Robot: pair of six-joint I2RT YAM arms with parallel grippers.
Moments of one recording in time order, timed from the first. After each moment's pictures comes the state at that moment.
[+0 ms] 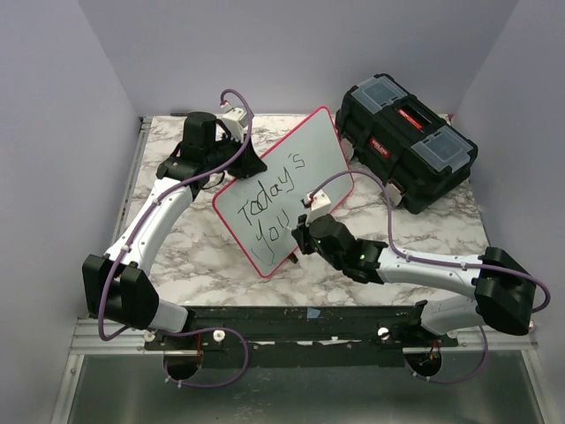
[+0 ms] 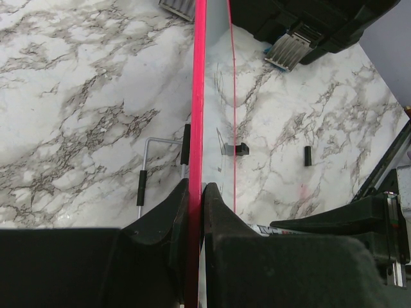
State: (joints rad) left arm -0.30 1.42 1.32 -0.40 0.57 -0.14; right arm 1.07 1.35 0.75 0.13 0.42 0.39
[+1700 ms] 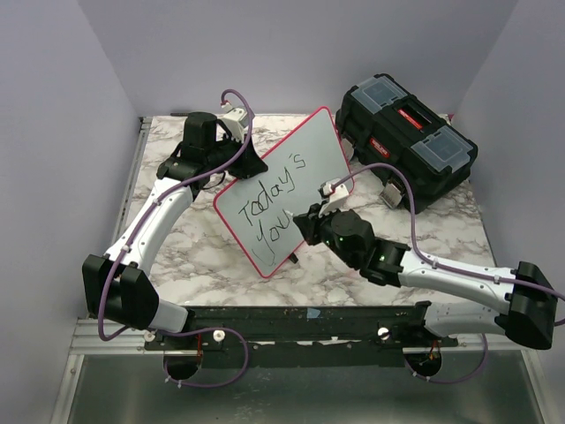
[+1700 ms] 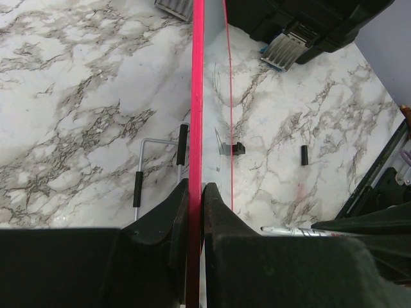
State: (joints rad) left arm -0.30 1.42 1.32 -0.40 0.57 -0.14; right arm 1.07 1.19 0.76 0.17 0.42 0.38
